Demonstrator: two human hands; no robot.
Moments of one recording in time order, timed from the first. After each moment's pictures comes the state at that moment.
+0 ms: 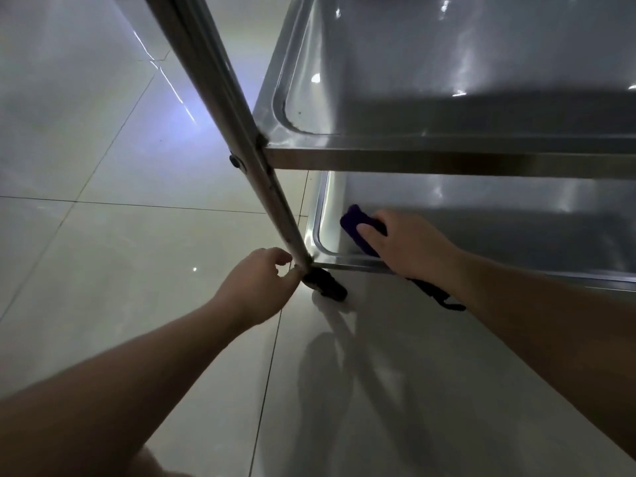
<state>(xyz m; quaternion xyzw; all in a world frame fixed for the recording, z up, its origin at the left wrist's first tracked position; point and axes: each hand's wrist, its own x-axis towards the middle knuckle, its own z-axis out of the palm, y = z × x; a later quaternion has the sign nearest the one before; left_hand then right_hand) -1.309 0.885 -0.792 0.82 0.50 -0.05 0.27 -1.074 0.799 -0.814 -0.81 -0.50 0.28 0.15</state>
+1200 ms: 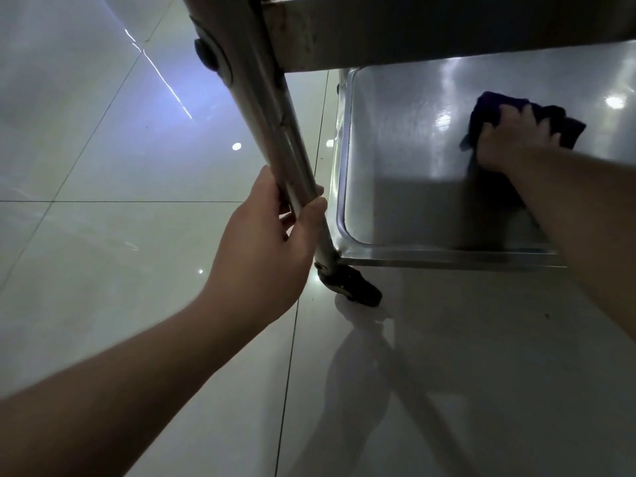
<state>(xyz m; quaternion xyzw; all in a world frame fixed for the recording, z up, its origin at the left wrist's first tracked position) -1.295 0.906 -0.816 0.80 0.43 0.22 0.36 -0.921 0.885 -0.926 -0.96 -0.22 0.15 0.11</state>
